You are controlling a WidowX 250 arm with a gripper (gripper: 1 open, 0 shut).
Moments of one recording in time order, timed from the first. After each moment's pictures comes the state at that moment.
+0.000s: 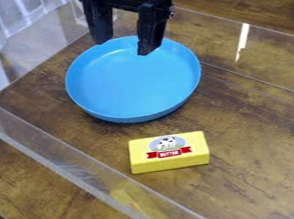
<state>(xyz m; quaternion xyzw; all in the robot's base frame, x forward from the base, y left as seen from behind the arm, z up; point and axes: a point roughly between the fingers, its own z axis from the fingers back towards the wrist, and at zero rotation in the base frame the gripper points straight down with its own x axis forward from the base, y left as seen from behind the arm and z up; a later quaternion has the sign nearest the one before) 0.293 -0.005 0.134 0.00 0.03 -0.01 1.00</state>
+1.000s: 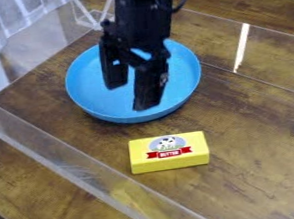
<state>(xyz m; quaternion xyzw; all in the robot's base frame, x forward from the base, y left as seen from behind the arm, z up) 0.274 -0.025 0.081 0.00 0.06 -0.23 0.97</state>
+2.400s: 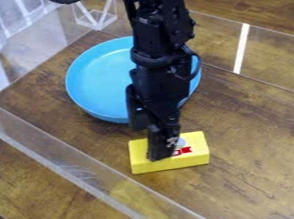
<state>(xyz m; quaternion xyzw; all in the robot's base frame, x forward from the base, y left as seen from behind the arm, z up) 0.274 -0.044 0.031 0.01 0.02 -0.32 0.95</state>
